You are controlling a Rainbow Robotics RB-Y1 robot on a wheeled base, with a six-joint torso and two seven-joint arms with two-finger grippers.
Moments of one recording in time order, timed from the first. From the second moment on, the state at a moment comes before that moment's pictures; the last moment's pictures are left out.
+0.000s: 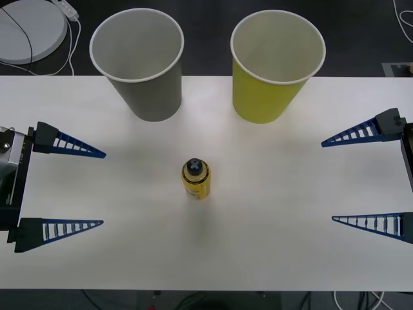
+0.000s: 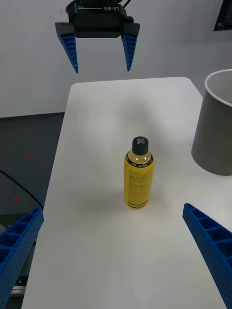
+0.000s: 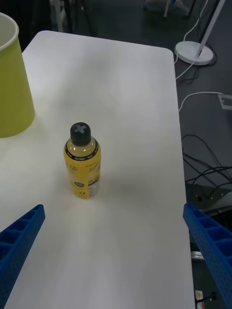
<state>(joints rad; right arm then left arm) 0.21 -1.27 -0.22 -2.10 0.83 -1.11 -0.02 0.16 1.12 0.27 -2.18 -1.15 -1.21 0.36</state>
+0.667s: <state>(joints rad) 0.21 -1.27 -0.22 -2.10 0.83 -1.11 -0.02 0.26 1.15 0.27 -2.14 -1.10 -1.11 0.20</state>
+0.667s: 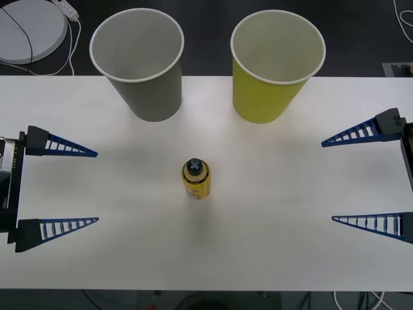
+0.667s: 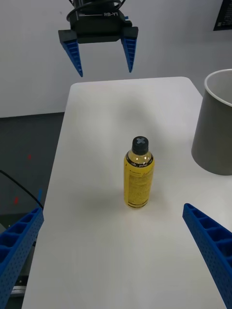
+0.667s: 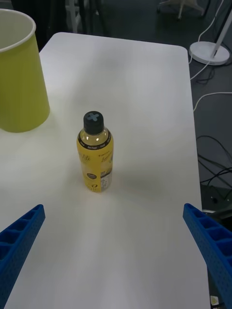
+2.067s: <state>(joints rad) 0.21 -1.27 -0.22 -2.10 0.83 -1.11 -0.02 0.21 1.02 -0.10 -1.93 -1.16 -0.85 -0.12</state>
